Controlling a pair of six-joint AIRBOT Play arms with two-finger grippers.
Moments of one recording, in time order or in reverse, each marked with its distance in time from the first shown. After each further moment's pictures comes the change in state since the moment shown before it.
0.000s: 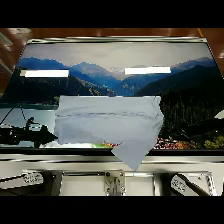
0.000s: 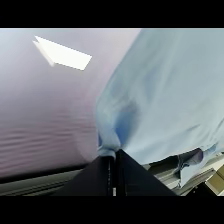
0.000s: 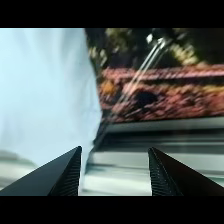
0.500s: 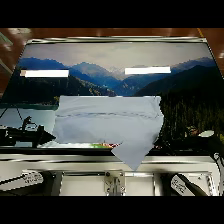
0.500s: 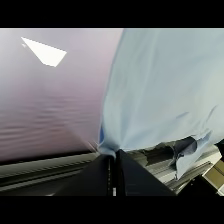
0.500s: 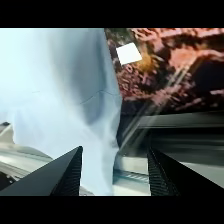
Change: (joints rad) left arm 0.045 0.048 0.000 0.000 -0.058 0.031; right arm 0.002 0.056 -0.343 0.203 -0.182 -0.067
